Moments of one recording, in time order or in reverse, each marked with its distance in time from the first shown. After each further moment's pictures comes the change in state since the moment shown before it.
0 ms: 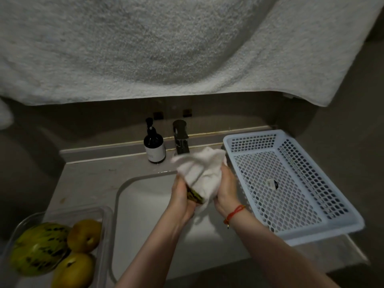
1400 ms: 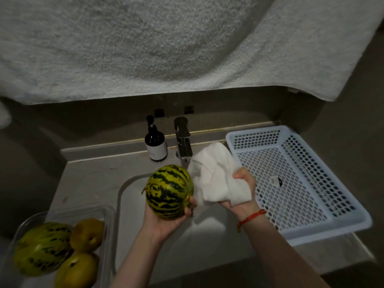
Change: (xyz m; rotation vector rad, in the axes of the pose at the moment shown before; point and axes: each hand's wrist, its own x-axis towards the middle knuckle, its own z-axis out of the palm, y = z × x) left_hand -0.018 0.028 -0.068 -0.324 -0.320 -0.362; right_hand 0.001 -0.013 -0.032 0.606 -0.644 0.310
